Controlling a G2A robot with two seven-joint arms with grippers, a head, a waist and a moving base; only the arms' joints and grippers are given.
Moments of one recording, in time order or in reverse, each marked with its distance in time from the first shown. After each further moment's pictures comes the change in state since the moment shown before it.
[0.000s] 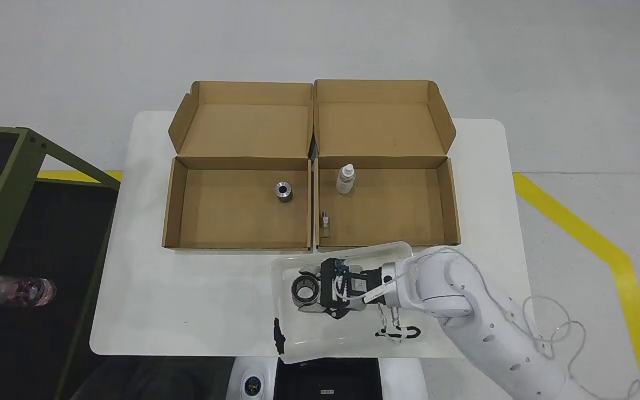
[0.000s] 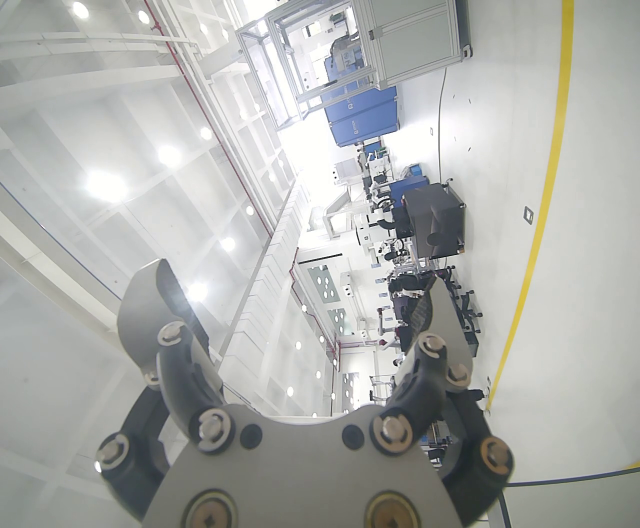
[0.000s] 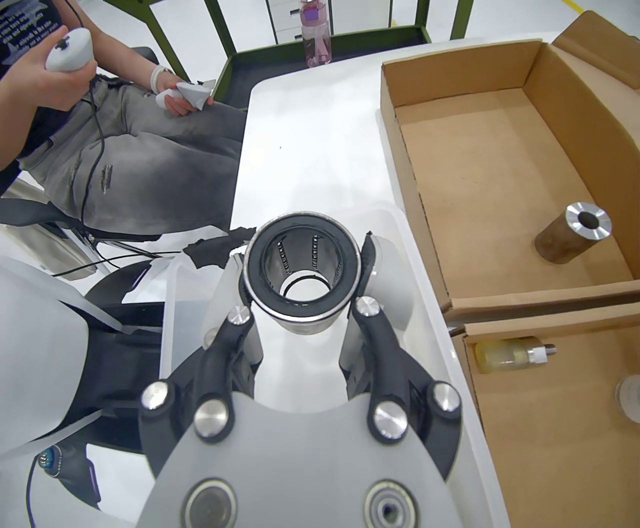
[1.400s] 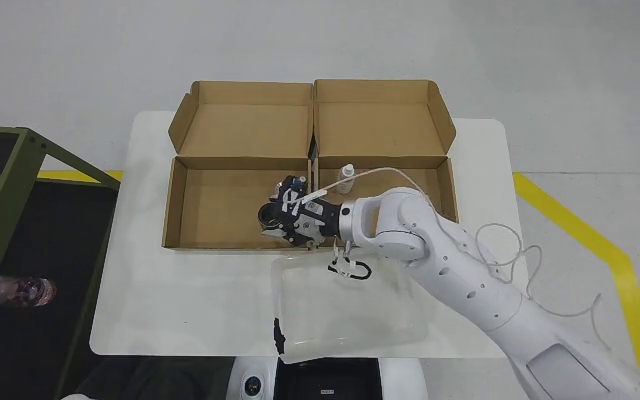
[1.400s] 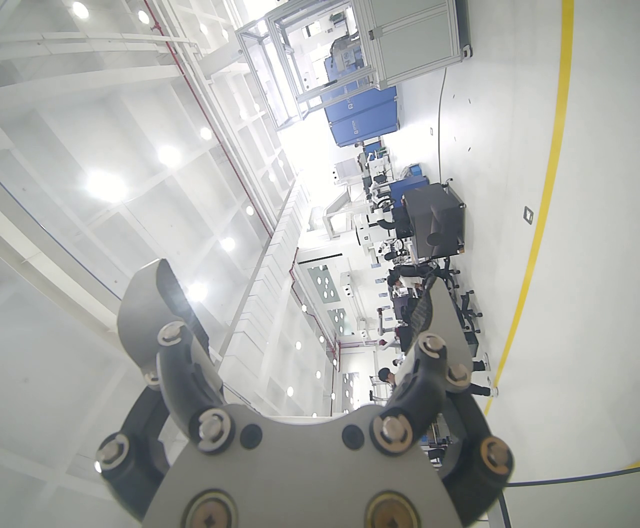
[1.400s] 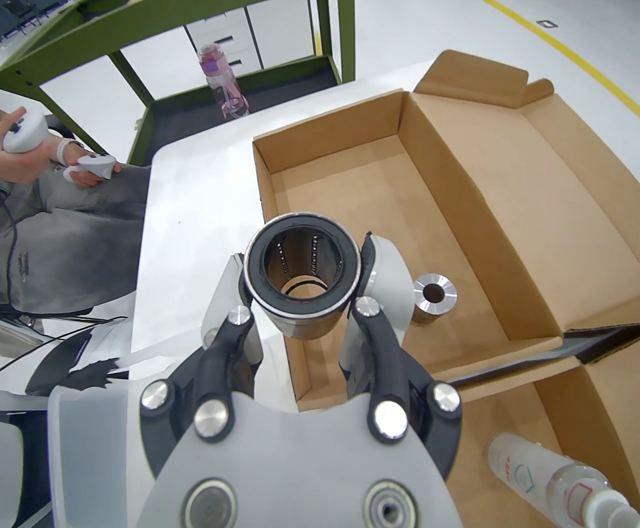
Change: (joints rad) left arm 0.000 0.000 0.000 0.000 0.000 0.000 0.000; right arm 0.444 -0.155 -0.268 0.316 0.052 0.330 -0.061
